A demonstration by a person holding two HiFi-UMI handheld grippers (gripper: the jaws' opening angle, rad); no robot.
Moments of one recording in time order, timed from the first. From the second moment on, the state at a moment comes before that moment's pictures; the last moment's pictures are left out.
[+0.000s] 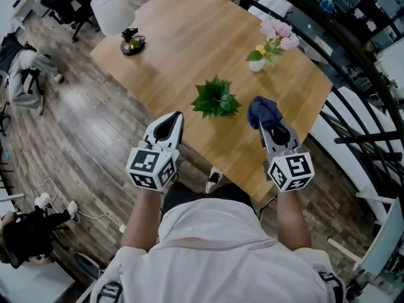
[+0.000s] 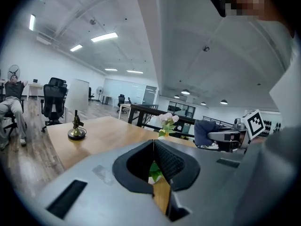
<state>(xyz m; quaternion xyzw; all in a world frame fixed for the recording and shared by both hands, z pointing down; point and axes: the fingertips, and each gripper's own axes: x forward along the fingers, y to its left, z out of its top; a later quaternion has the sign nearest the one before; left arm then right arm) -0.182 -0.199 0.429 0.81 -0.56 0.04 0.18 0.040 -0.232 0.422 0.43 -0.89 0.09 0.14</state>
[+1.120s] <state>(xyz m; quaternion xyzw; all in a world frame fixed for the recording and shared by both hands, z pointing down) -0.140 -0.338 0.623 0.79 -0.25 0.04 0.56 -0.013 -0.263 0.506 0.48 -0.81 0.26 0.18</state>
